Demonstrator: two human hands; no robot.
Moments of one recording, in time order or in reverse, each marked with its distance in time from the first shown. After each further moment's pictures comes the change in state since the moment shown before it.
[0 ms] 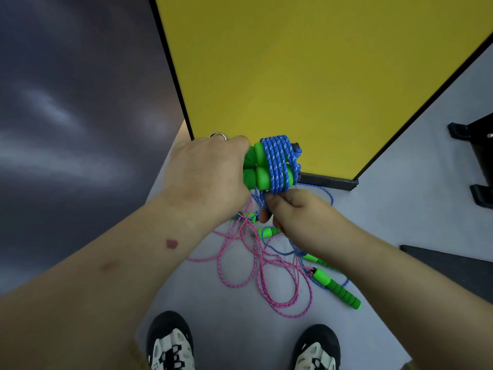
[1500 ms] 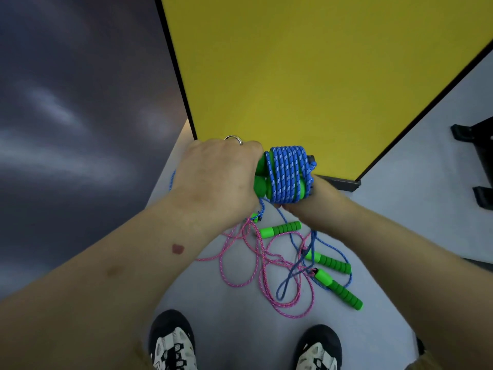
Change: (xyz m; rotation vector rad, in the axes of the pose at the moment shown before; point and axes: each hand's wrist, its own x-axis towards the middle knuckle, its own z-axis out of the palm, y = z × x) left_hand -0.003 0.006 -0.010 -0.016 -0.041 0.093; right_hand 0.034 0.014 -0.018 -0.239 0.014 0.005
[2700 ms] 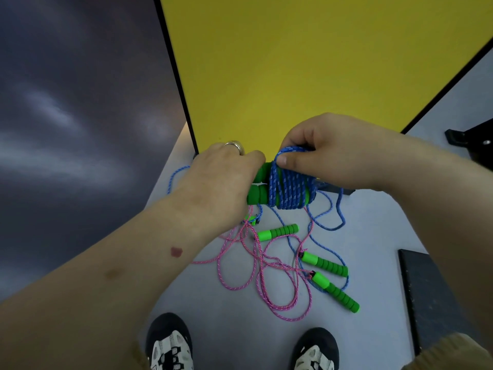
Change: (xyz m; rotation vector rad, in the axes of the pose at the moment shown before) left_hand 0.000 -0.005 0.004 -0.078 -0.106 0.063; right_hand -0.020 -0.056 -0.084 -0.205 0.002 -0.262
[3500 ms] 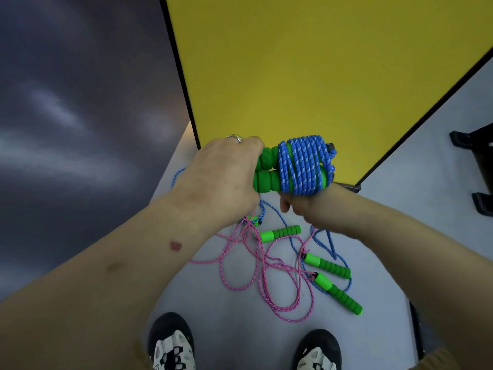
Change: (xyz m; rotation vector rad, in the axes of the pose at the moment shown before) left_hand 0.004 -0.003 -0.003 -0.167 0.098 -0.090; right_hand -0.001 0.042 0.076 0.204 -0.142 0.238
